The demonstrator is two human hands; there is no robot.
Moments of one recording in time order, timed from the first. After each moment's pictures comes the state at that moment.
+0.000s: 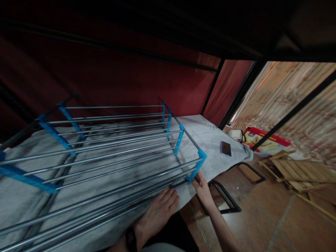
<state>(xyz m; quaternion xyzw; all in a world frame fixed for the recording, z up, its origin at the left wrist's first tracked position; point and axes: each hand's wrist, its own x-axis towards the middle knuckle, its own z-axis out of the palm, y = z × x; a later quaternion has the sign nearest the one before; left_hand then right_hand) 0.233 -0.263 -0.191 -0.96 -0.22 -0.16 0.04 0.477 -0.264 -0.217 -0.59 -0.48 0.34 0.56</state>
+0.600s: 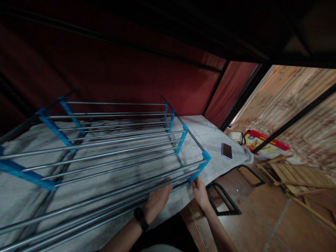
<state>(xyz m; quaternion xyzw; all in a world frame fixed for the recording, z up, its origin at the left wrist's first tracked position) 0.246 -0.226 -0.195 -0.87 -0.44 -0.11 -0.21 0.473 -0.256 -0.247 -0.64 -0.52 0.25 0.51</state>
